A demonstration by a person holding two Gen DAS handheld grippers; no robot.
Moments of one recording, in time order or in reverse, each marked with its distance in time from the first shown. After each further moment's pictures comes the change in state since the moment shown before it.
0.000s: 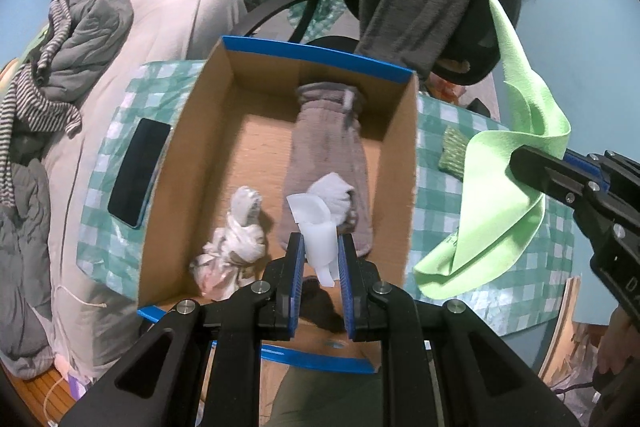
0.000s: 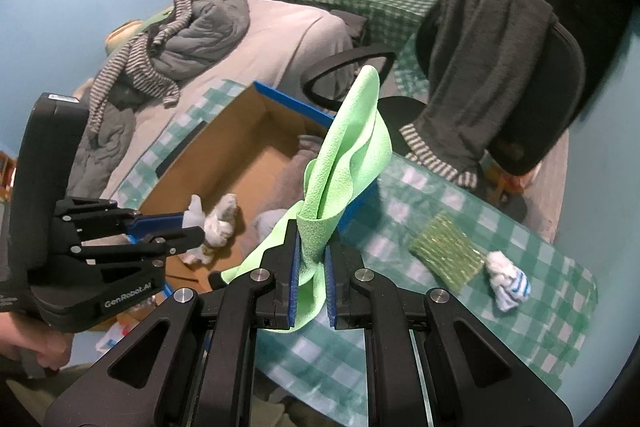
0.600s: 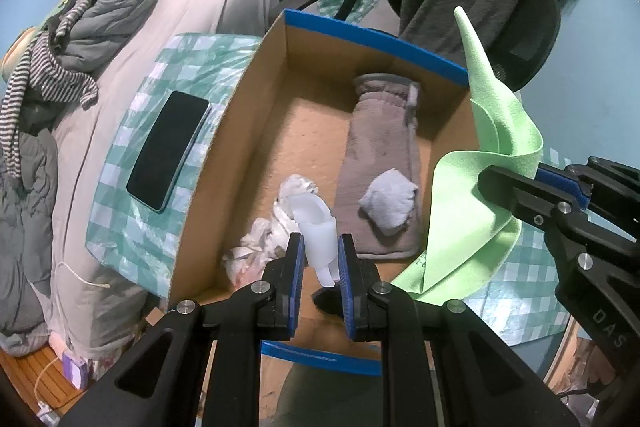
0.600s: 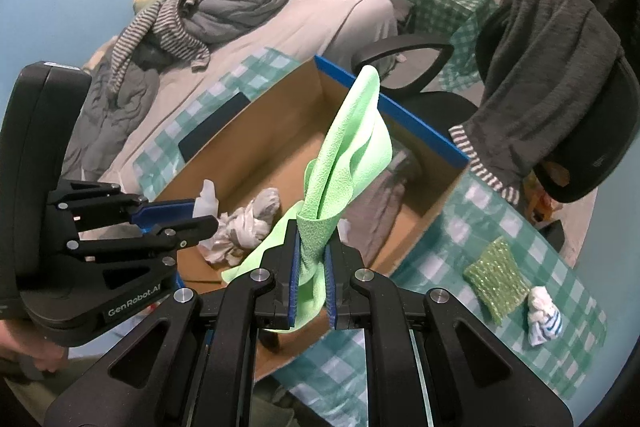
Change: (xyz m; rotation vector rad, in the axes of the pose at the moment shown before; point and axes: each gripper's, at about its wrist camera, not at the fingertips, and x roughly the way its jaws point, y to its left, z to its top) left arm 0.019 0.050 -0.001 -0.080 0.037 0.031; right arm 0.061 0.046 0.022 -0.114 0.104 0.067
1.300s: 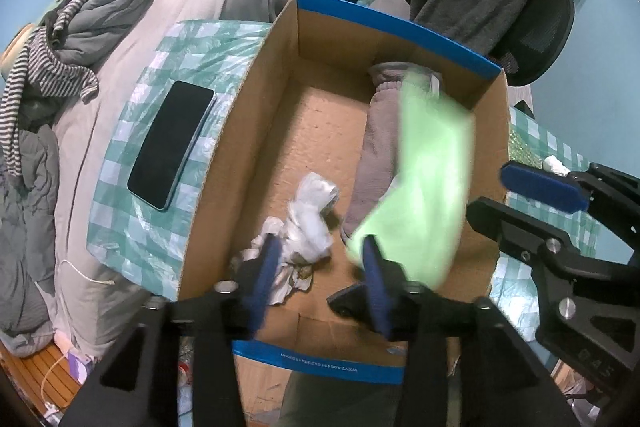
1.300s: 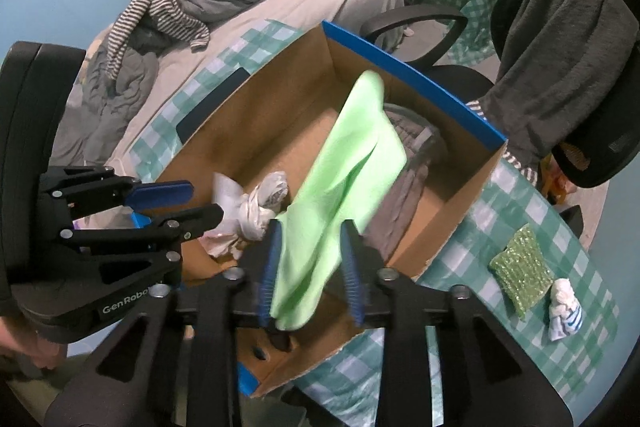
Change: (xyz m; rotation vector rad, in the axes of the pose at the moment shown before) left arm 0.015 0.007 0.007 0.001 0.037 0.021; right arm 0.024 0.001 0.002 0.035 0.077 0.019
